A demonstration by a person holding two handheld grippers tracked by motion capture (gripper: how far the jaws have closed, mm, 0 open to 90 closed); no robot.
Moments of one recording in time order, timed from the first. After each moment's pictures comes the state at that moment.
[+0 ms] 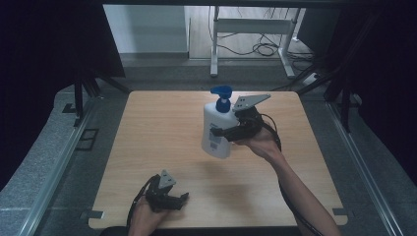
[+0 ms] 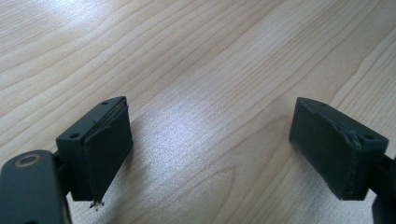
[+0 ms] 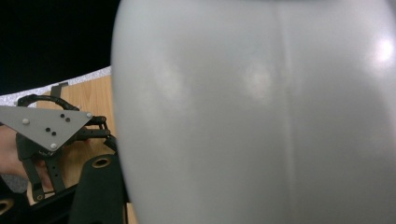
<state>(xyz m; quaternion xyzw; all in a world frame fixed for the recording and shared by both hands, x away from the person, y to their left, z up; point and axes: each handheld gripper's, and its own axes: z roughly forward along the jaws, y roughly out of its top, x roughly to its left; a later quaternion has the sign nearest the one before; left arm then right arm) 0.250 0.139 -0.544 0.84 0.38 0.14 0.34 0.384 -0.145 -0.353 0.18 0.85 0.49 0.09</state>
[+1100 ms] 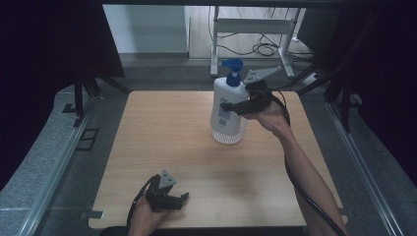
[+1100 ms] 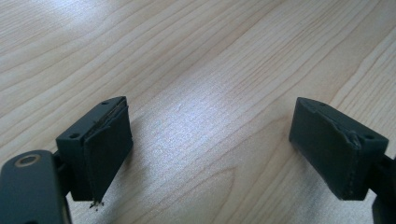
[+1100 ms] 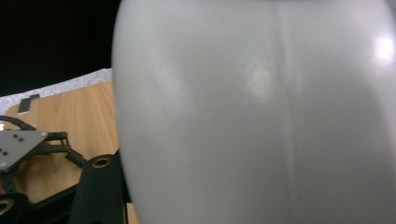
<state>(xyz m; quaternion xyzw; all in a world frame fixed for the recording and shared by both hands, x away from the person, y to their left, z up) 0.251 0.138 -0.544 0.84 0.38 0.14 0.35 0.441 -0.169 -0.319 0.18 0.85 0.49 0.12</state>
